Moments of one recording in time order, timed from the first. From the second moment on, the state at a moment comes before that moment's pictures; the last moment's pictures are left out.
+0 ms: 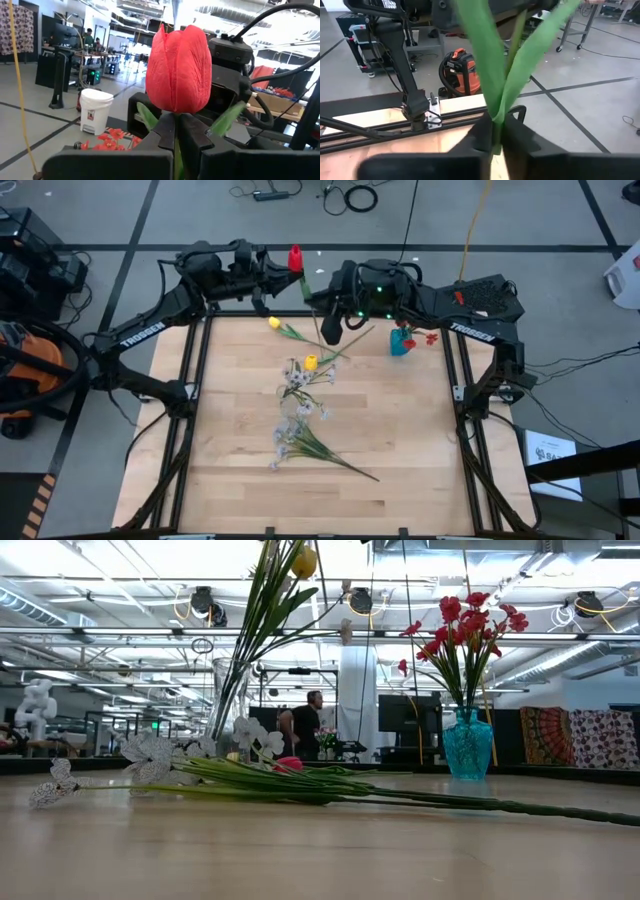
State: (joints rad) left arm 0.53 1.32 1.45 0.06 0.44 -0.28; right arm -0.24 1.69 1.95 -0.48 0.03 0.00
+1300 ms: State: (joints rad) left arm 0.72 1.30 1.38 0.01 0.55 -0.21; right arm 0.07 1.21 1.78 -1.06 0.80 0.45
